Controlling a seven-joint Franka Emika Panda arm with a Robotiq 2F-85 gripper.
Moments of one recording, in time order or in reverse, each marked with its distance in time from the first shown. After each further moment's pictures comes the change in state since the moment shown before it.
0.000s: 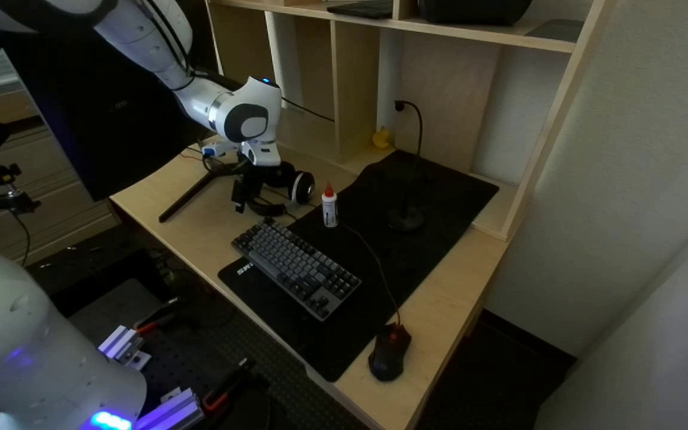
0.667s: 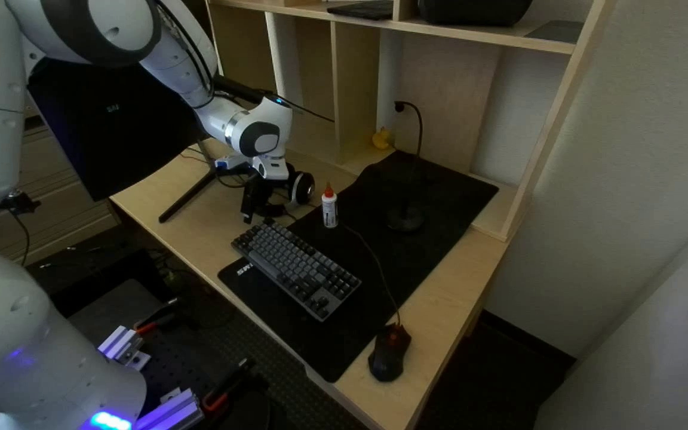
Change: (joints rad) arm 0.004 0.158 -0.012 0.119 0.000 -0.016 0.000
